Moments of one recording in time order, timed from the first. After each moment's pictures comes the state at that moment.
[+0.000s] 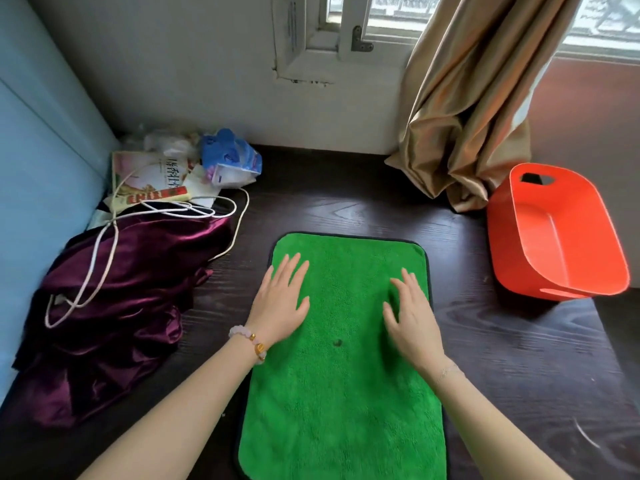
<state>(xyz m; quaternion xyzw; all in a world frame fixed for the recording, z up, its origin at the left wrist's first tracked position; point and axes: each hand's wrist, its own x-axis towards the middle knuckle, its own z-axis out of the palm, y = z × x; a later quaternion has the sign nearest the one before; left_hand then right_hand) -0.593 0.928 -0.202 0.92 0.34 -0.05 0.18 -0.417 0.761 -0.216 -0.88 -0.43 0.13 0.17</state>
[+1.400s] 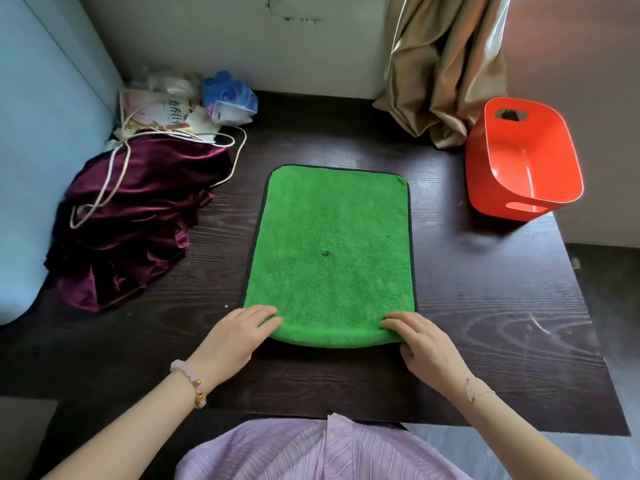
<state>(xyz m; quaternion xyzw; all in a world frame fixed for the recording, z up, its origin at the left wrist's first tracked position) -0.755 0.795 -0.212 0.99 0.14 0.00 0.08 -0.482 0.579 -0.227 -0.75 -0.64 0.10 0.17</state>
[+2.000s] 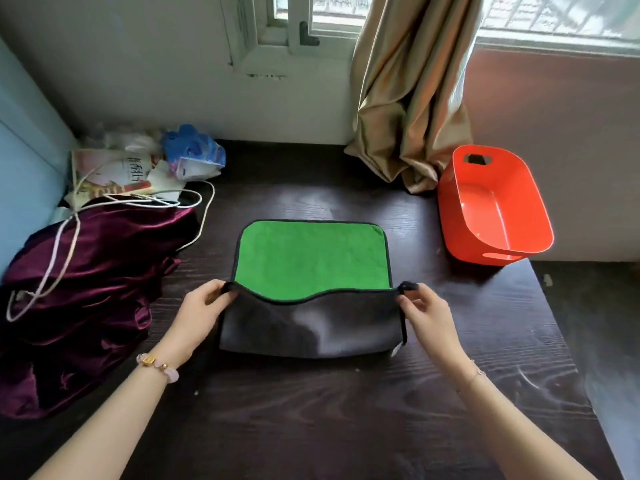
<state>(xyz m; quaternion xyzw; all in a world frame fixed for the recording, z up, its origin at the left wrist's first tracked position) -0.666 0.910 -0.184 0.66 0.46 0.17 0.57 -0.406 0.674 -0.181 -0.82 -0.24 0.22 0.47</state>
